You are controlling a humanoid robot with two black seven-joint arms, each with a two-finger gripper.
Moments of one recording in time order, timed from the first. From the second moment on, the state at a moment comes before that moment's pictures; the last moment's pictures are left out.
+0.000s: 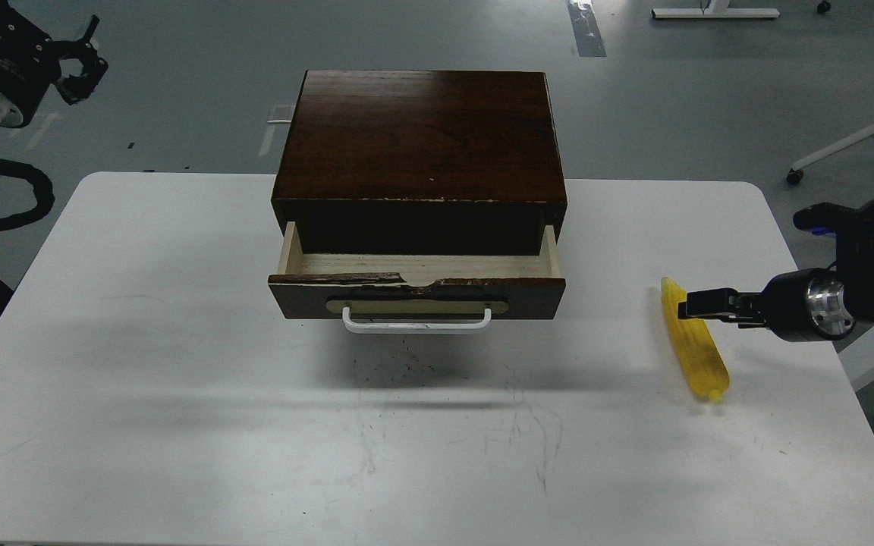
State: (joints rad) left arm -1.02 0.53 -0.60 -0.40 -0.24 -0.49 -0.27; right arm 1.03 -0.85 -0.03 1.18 -1.06 0.49 -0.03
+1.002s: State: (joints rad) left arm -1.00 0.56 -0.60 -0.39 -0.23 -0.49 -0.27; right arm 1.10 -0.88 -0.03 1.12 -1.11 0.49 -0.03
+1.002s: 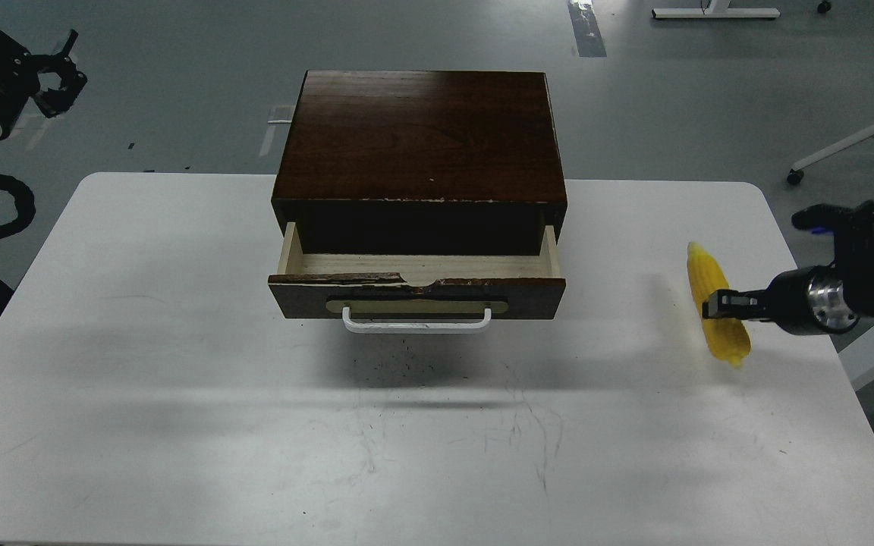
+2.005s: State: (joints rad) left arm -1.02 0.60 -0.58 -0.39 -0.23 -0.49 -0.23; right arm 1.69 -0.55 -0.03 1.35 -1.47 0.49 -0.01
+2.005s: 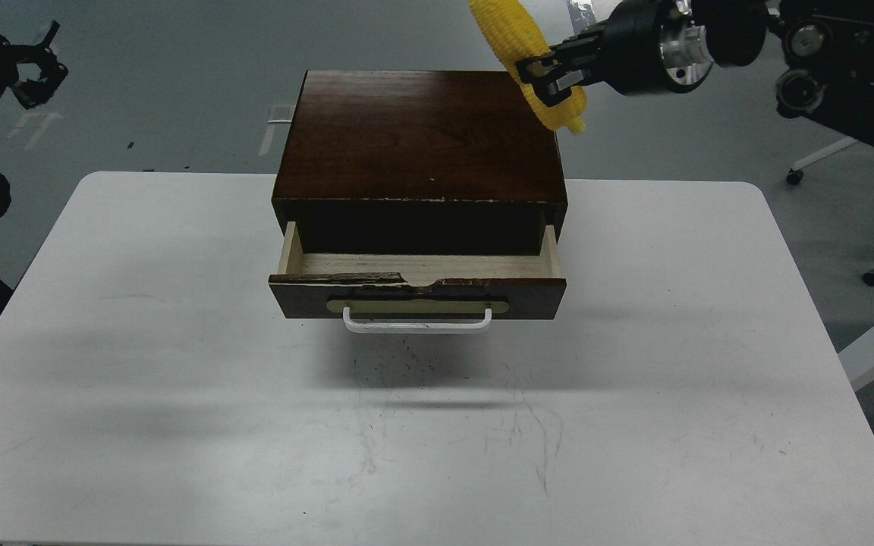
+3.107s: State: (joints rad) left arm -1.01 0.60 -0.58 -0.39 -0.23 -0.49 -0.24; right arm 1.60 -0.37 -0.21 1.55 -2.02 0.49 -0.01
